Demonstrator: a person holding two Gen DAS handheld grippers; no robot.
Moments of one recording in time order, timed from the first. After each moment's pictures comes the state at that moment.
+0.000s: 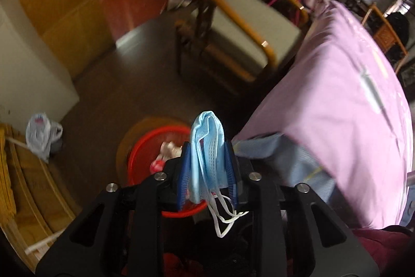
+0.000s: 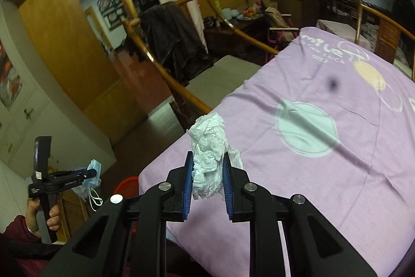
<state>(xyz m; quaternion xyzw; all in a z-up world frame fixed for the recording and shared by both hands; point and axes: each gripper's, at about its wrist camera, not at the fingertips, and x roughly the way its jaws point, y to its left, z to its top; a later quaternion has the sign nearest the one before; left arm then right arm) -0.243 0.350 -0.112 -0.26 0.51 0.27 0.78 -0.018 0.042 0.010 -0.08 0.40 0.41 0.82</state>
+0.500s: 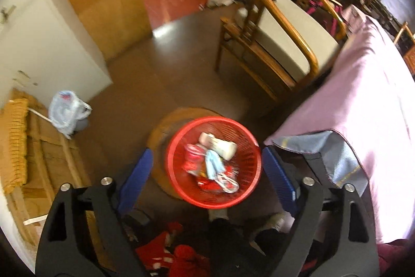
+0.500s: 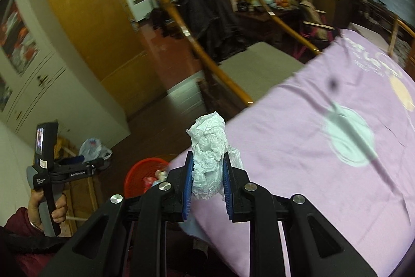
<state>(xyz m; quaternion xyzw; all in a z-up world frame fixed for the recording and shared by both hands) -0.304 0.363 -0.096 -0.26 0.50 0.37 0.74 -0.061 0.113 0.004 -0.13 0.41 0.48 0.76</state>
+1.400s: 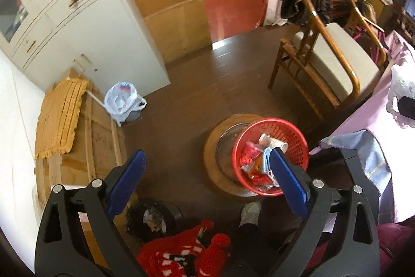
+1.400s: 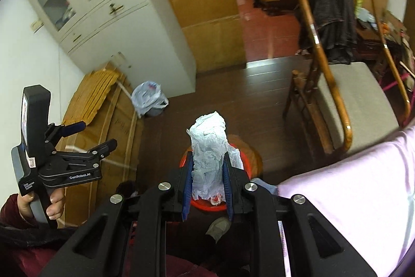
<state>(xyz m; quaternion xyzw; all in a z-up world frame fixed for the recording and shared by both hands) -0.388 0.343 -0.054 -0.24 0.47 0.50 0.69 -0.167 0.250 0.001 -0.26 0.39 0.65 0.60</state>
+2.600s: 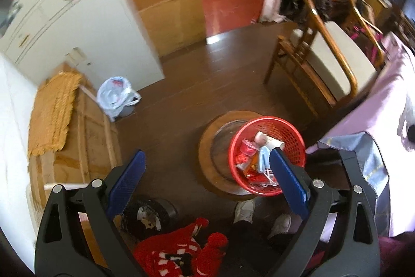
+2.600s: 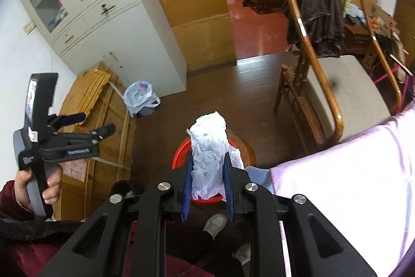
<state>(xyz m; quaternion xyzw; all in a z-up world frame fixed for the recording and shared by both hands) -0.395 0.352 -0.059 -0.26 0.47 0.50 0.68 -0.158 0.224 -0.012 -0.26 0.40 0.63 0.61</state>
